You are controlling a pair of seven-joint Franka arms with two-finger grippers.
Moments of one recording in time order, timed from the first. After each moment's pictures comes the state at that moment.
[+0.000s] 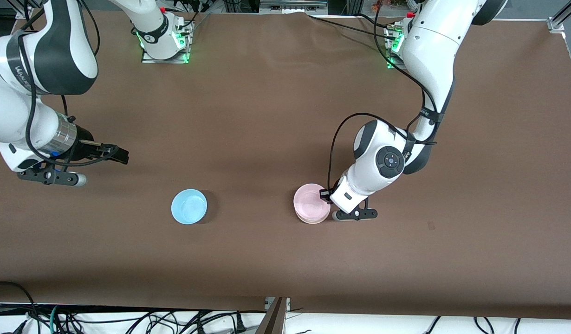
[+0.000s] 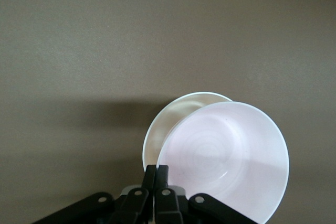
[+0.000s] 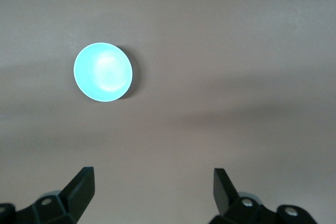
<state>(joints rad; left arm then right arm) -0.42 0.77 -0.04 -1.44 -0.28 2.34 -0.38 0.26 0.29 -0.15 -1.51 0.06 1.73 0.22</state>
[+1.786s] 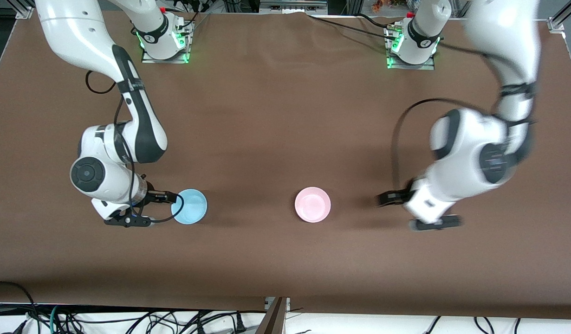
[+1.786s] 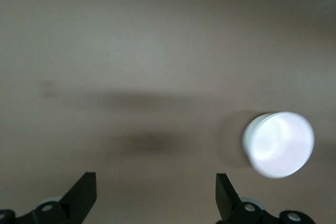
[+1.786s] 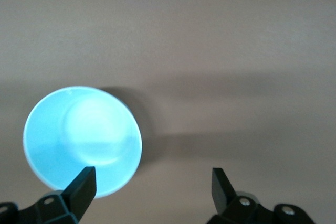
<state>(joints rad) -0.16 0.51 -0.03 -1.38 -0.11 1.89 -0.23 0.28 0.67 -0.12 -1.51 0.06 2.15 0.19</state>
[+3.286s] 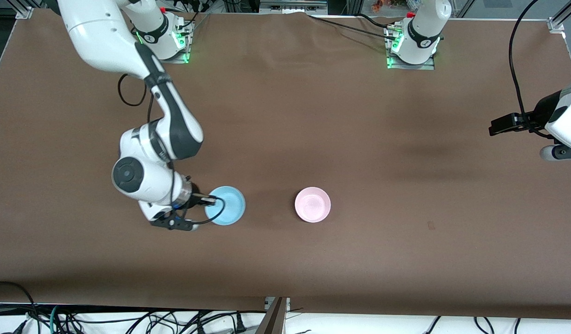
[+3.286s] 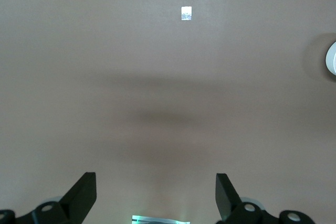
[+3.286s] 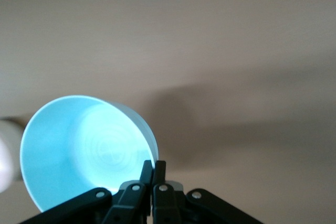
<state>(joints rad) 0.04 0.19 -0.03 -1.42 0.00 1.42 -0.10 0.33 0.74 0.10 -1.27 0.16 2.09 0.52</state>
